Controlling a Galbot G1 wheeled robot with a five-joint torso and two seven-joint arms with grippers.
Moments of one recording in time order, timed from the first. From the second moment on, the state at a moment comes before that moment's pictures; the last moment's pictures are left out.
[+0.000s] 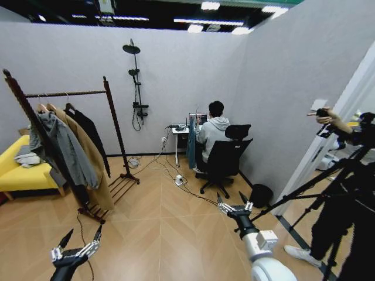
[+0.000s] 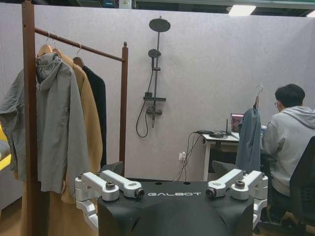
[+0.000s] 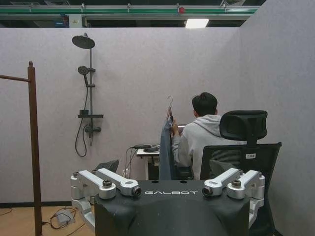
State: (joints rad) left arm 1.83 -1.30 -0.87 -2.29 -0.49 -0.05 0.04; right arm -1.43 1.44 0.59 2.27 0.16 -0.20 0.03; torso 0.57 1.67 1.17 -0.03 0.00
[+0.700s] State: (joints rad) left arm 1.83 -1.30 -0.87 -2.29 -0.49 -0.05 0.04; right arm -1.43 1.43 0.61 2.28 0.18 -0.19 -0.01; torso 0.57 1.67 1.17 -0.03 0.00
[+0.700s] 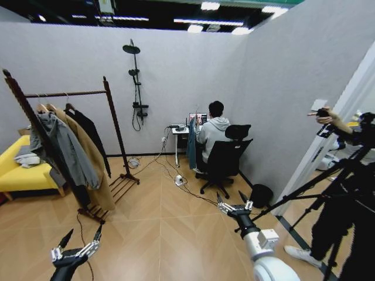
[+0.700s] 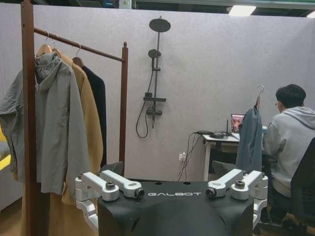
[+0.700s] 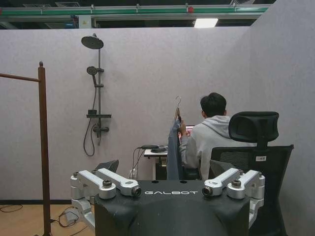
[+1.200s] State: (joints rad) left arm 1.83 -1.30 -0.87 -2.29 -0.49 -0.05 0.04; right arm -1.42 1.43 0.60 2.27 0.18 -0.19 -0.02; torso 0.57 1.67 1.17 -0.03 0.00
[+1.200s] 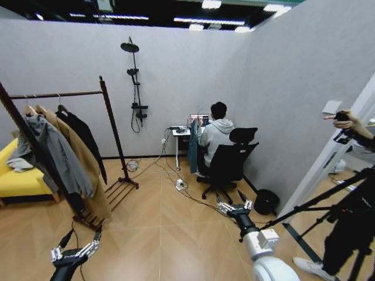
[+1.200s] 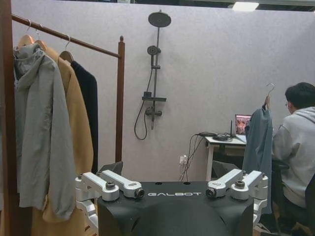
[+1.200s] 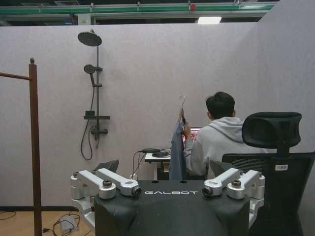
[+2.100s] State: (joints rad) left arm 1.83 -1.30 -0.87 -2.29 -0.49 -0.05 0.04; right arm -1.41 1.43 0.59 2.25 0.16 -0.17 -0.04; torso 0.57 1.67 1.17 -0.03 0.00
